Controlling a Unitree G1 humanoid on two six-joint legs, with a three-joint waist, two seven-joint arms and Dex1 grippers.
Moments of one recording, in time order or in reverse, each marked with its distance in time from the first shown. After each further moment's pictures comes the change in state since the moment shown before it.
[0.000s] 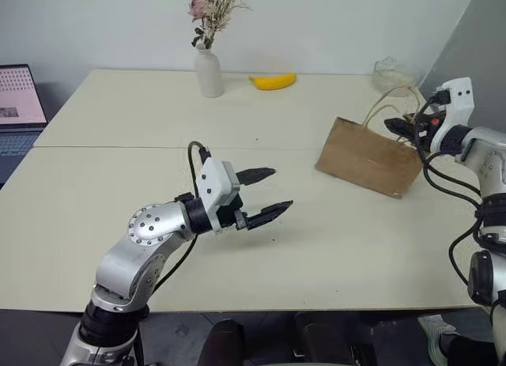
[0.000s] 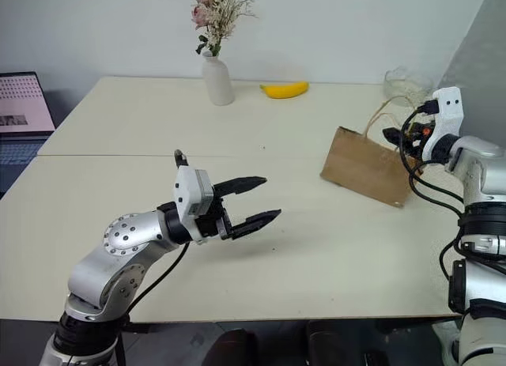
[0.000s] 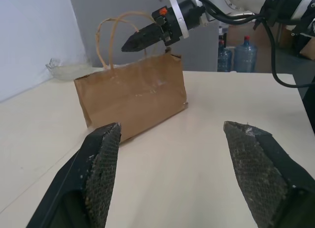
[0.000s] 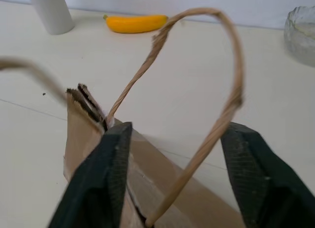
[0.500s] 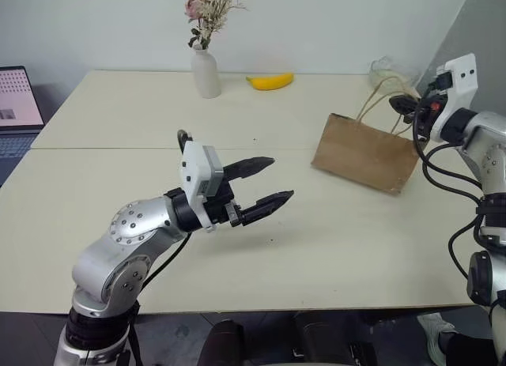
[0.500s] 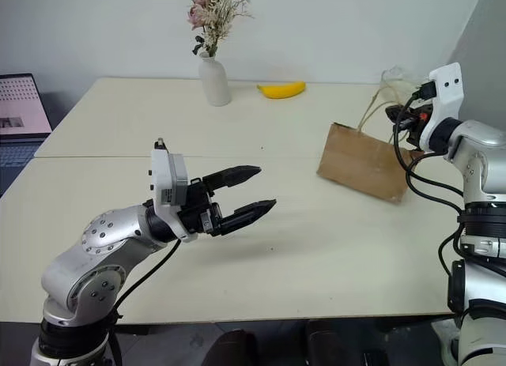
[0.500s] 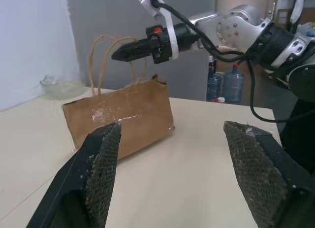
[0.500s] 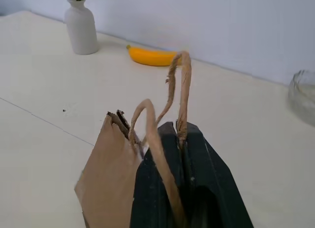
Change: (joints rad) left arm 0.026 -0.005 0.104 -0.126 -0.155 0.122 0.147; right arm -0.013 0.009 0.047 -0.143 -0.024 -0.088 0.034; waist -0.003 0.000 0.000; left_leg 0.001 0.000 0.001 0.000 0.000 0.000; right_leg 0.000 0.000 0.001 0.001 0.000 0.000
